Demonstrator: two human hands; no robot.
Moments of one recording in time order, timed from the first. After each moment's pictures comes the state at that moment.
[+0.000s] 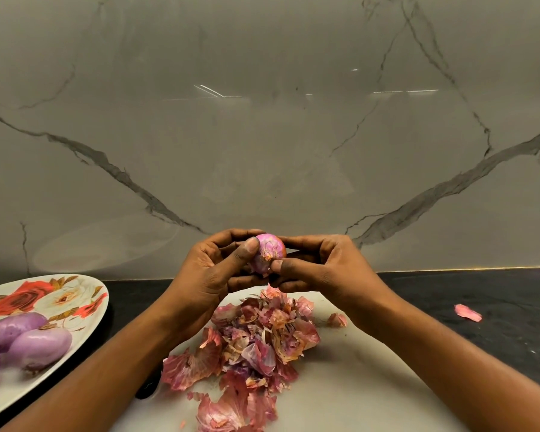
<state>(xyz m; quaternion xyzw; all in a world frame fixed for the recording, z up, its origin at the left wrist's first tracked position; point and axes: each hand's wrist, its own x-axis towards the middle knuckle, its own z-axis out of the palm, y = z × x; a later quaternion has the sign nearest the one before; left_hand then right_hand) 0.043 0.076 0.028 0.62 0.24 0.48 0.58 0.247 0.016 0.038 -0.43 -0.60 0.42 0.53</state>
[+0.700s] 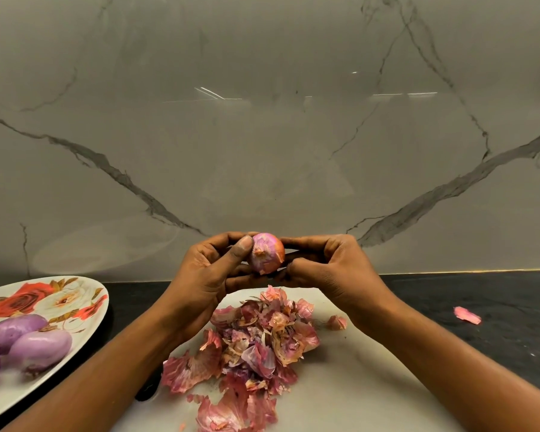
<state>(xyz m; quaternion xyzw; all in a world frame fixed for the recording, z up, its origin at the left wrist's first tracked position) 0.043 0.078 0.027 0.60 0.24 0.49 0.59 0.246 0.016 0.038 -0.44 -0.59 0.39 0.56</state>
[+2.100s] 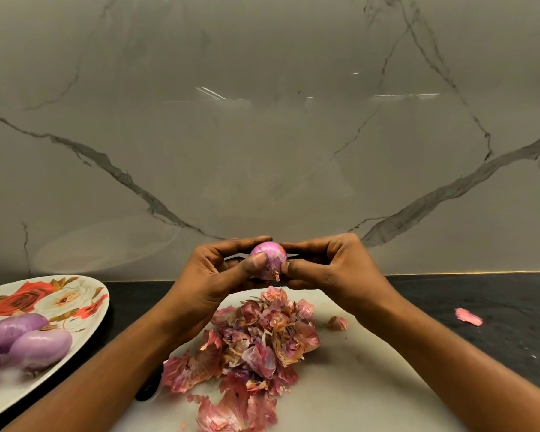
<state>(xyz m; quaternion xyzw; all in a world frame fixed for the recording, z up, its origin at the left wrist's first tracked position) 0.040 0.076 0.025 0.65 0.24 0.46 0.55 0.252 0.017 0.040 -0.45 -0.61 0.37 0.54</state>
